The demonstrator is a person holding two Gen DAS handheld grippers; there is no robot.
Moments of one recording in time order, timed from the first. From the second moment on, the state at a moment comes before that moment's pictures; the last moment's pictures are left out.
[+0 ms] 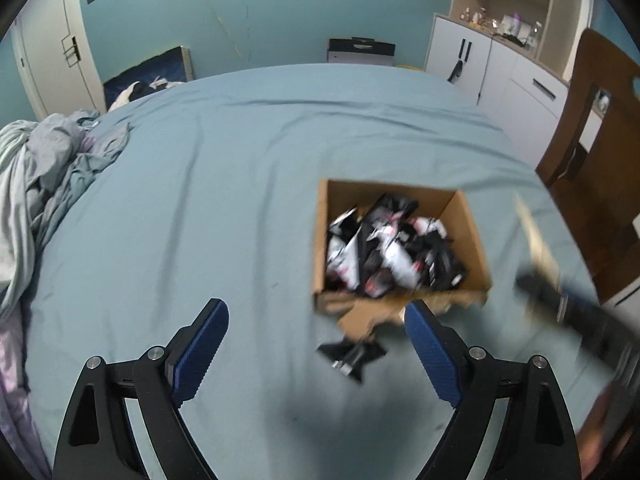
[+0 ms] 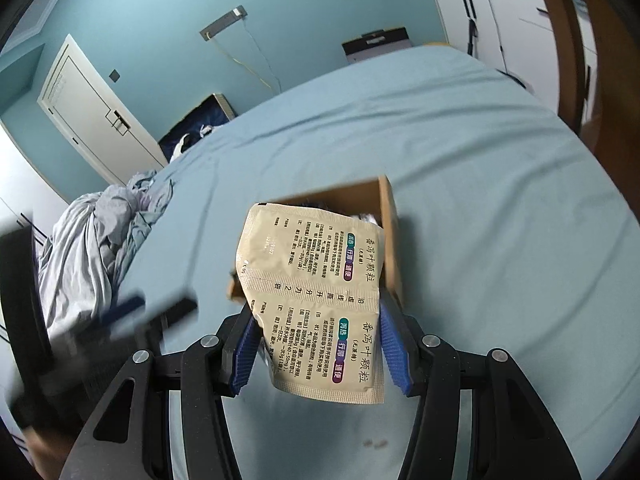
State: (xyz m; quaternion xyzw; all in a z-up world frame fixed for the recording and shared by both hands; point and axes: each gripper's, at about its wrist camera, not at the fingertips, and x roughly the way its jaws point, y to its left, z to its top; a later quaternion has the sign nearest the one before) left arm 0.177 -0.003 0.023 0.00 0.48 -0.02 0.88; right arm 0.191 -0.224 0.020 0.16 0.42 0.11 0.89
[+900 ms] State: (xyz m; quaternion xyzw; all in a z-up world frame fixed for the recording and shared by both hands) left arm 0.161 -0.006 -0.068 0.01 0.55 -0.02 0.83; right arm 0.189 -0.237 -0.005 0.23 0.49 0.09 0.84
